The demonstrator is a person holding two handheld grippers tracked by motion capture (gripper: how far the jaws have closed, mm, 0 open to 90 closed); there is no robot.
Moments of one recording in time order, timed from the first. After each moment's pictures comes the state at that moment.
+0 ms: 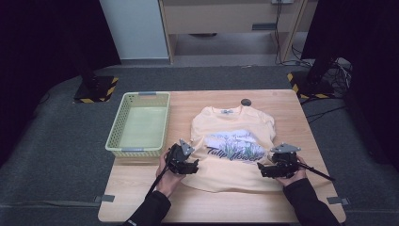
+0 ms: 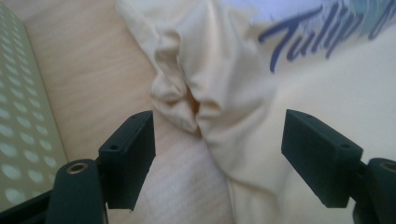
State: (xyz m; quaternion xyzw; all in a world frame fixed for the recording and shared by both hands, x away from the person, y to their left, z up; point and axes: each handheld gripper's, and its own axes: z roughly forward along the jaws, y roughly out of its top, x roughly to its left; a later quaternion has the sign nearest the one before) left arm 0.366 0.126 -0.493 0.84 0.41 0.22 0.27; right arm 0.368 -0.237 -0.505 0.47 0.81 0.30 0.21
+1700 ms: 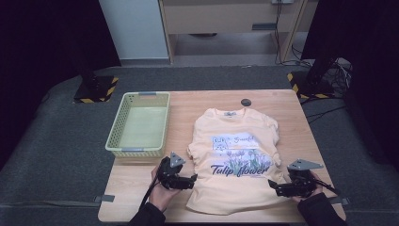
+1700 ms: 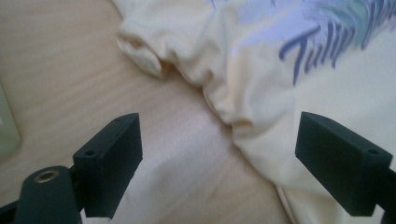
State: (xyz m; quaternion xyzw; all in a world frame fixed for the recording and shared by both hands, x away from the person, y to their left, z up) left arm 0.343 0.144 -0.484 0.81 0.44 0.15 0.35; right arm 0.316 -0.272 -0.499 0.46 0.80 0.36 0.15
